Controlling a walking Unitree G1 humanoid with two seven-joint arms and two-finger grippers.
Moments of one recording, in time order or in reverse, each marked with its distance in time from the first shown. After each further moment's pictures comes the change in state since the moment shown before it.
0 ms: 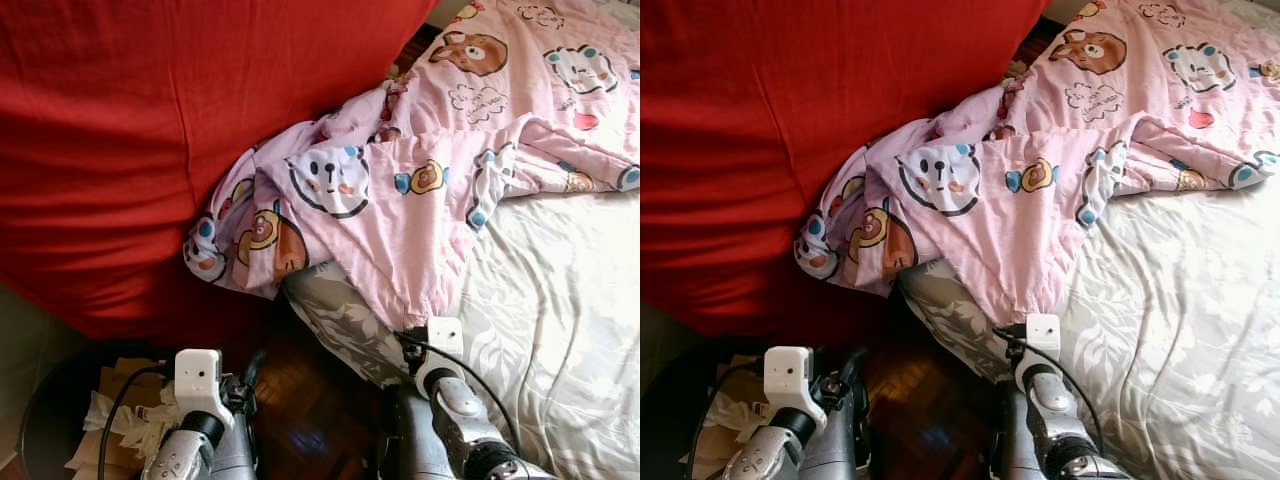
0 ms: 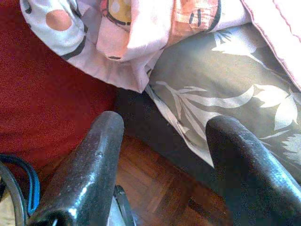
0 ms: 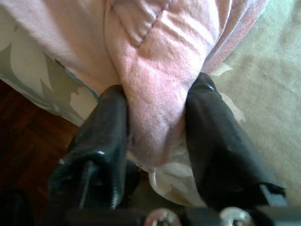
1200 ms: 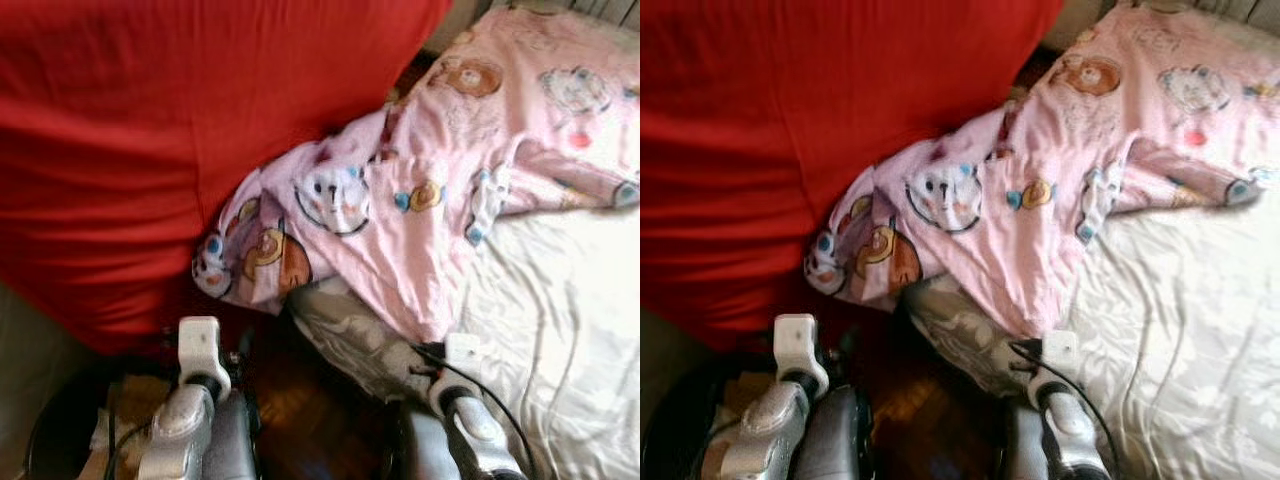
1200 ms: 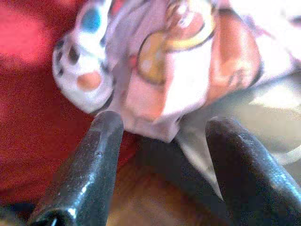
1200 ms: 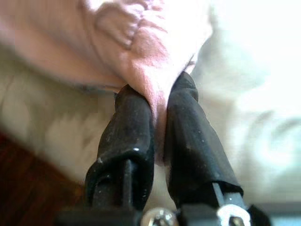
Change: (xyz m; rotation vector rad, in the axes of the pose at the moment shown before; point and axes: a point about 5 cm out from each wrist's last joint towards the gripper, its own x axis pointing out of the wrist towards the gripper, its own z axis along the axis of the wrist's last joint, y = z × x) left arm 0.057 0.021 -0.011 0.016 0.035 0.069; right arm -0.017 -0.036 -0.014 0.075 -0.107 -0.053
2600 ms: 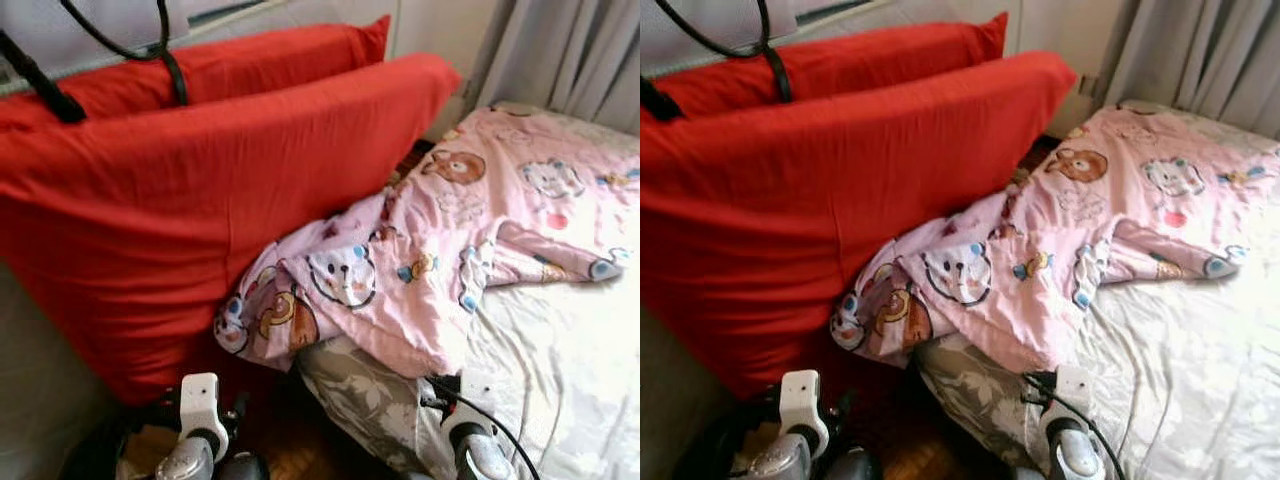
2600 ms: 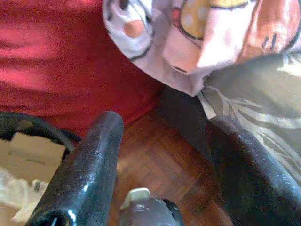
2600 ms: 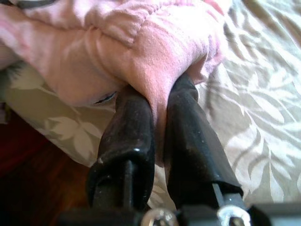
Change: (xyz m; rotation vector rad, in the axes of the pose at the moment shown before) left arm -0.024 0.018 -0.086 -0.054 0.335 0.104; right arm -0.023 0.000 -0.042 0.030 0.127 -0.014
